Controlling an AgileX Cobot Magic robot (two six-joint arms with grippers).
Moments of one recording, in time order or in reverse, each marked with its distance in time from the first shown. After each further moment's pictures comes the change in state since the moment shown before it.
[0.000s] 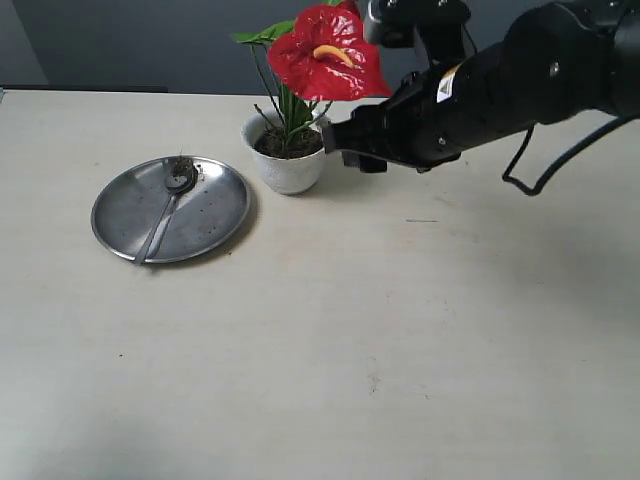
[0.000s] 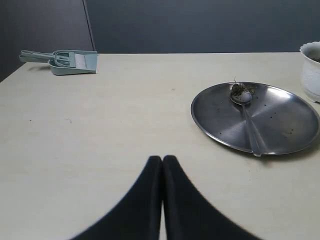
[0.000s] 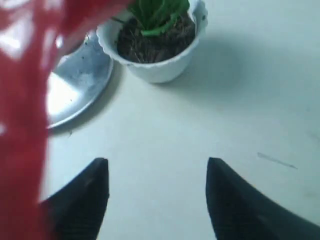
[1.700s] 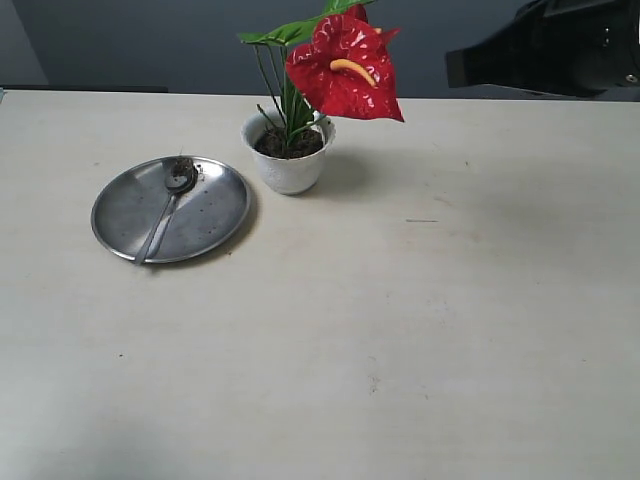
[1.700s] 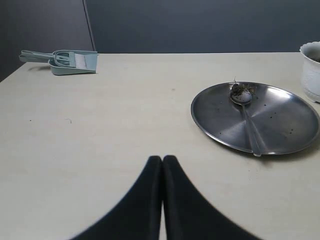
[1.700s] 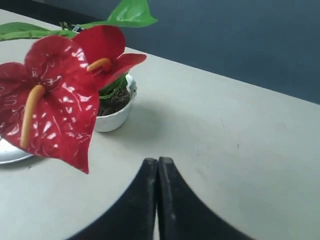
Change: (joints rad) left arm 0.000 0.000 0.000 0.000 0.000 0.000; right arm 0.000 -0.440 0.100 -0.487 0.111 0.282
